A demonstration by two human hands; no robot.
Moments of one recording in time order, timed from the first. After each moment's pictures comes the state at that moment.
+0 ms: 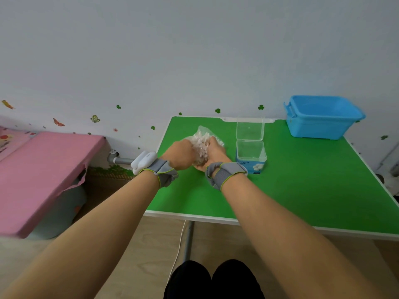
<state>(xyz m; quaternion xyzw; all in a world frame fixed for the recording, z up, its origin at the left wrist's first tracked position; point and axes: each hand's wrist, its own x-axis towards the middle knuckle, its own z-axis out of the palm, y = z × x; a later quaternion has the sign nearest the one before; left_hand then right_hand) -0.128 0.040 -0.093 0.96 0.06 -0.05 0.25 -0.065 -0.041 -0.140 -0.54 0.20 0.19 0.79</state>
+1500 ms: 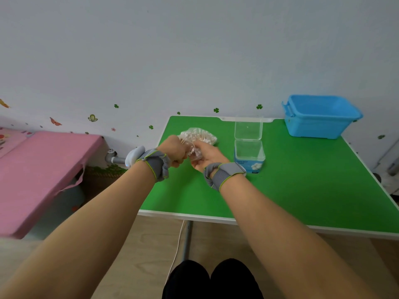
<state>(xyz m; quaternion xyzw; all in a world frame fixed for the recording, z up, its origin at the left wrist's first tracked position) -0.110 0.056 -0.099 0.87 0.17 -0.09 0.46 -0.075 -0.040 -0.135 -0.51 0.19 0.27 0.80</state>
